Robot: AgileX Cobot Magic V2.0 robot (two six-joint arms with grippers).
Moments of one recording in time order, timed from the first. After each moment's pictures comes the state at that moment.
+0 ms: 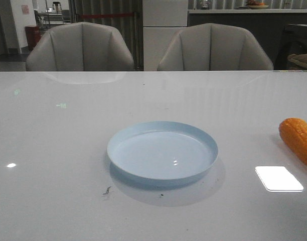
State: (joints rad) left arm -0.15 1.17 -0.95 -0.06 0.36 0.13; right arm 0.05 0.61 -0.55 0.05 0.62 0.00
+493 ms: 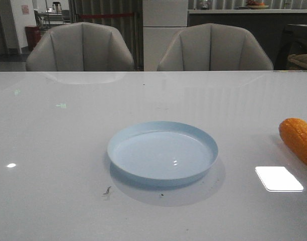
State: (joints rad) left arm -0.07 0.78 -0.61 -0.06 0.35 0.13; right arm 0.02 0.97 -0.63 0.05 0.52 0.00
